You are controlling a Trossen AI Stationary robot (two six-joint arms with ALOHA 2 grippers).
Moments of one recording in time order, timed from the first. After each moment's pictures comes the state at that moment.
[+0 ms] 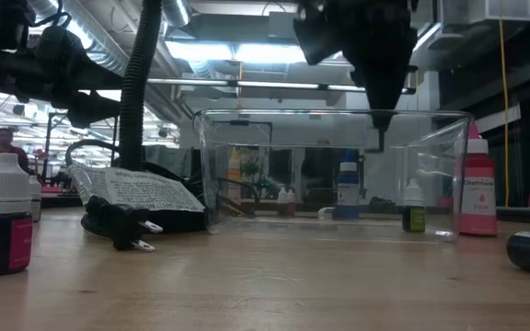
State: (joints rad) left arm 0.35 0.00 0.05 -0.11 -0.01 -0.28; right arm 0.21 1.93 1.63 -1.23 -0.03 0.56
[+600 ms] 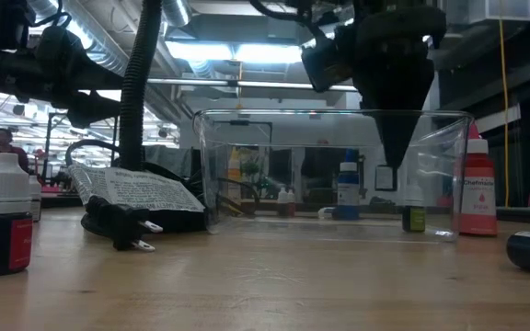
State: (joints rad) left arm 0.35 0.00 0.05 -0.11 -0.01 -0.28; right arm 0.25 1.93 1.48 -1.07 -0.04 0.57
